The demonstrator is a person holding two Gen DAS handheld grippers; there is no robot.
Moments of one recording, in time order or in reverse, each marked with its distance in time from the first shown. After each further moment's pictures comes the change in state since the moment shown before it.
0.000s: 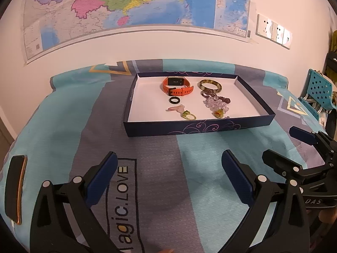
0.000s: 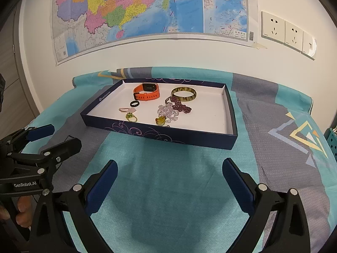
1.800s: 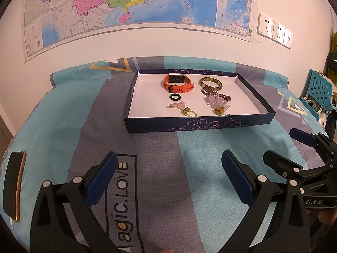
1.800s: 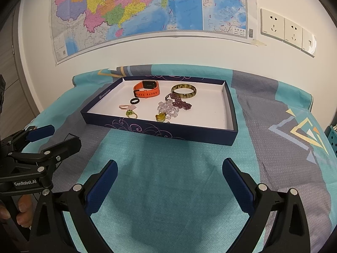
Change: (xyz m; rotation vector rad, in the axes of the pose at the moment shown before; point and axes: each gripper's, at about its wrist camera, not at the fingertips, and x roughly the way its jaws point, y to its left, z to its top) left arm 0.001 0.003 -0.004 -0.007 0.010 -0.002; right arm 0.000 0.000 -0.005 0.006 0.012 0.004
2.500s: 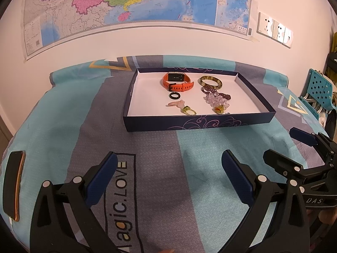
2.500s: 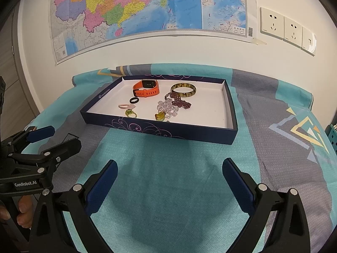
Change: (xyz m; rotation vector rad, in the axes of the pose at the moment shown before) left arm 0.001 -0.003 0.000 0.000 0.009 -0.001; right arm -0.001 0.001 0.000 0.008 0.004 -0.001
